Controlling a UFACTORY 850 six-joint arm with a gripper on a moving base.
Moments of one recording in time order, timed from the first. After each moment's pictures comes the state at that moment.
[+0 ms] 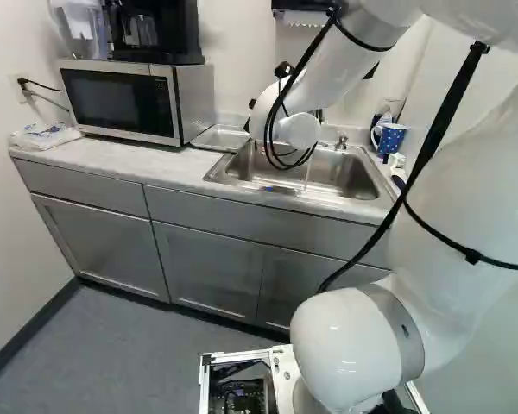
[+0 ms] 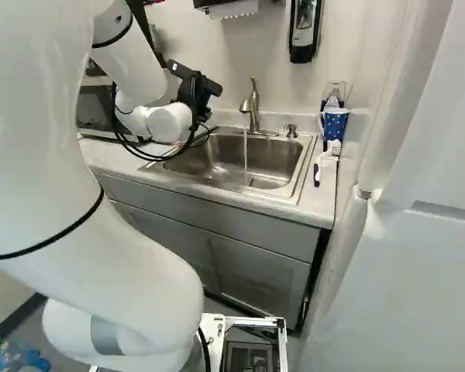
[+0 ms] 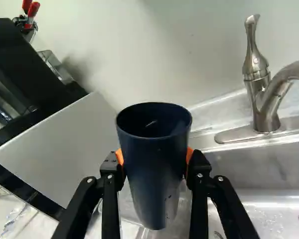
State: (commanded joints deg) arm 6.0 2.0 -41.0 1.1 42.5 31.9
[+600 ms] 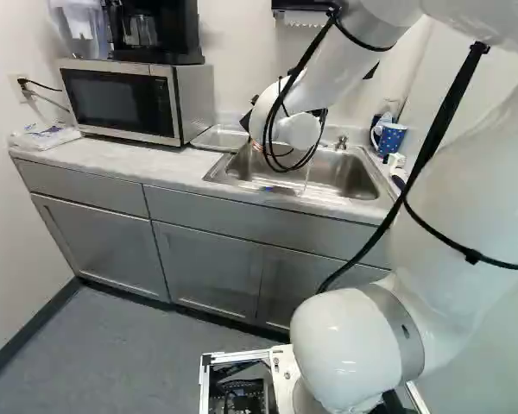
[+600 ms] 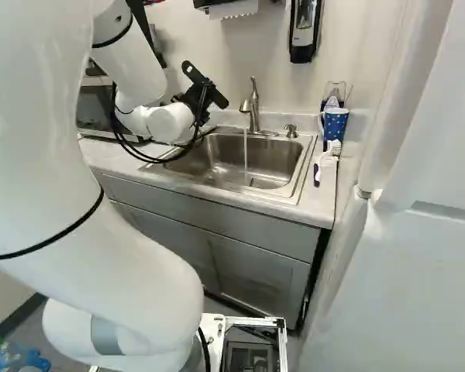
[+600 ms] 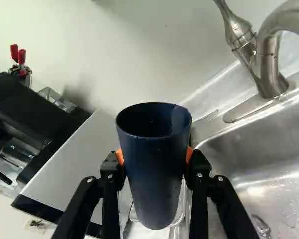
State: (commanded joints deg) arm 6.0 2.0 -41.0 1.1 42.5 50.0
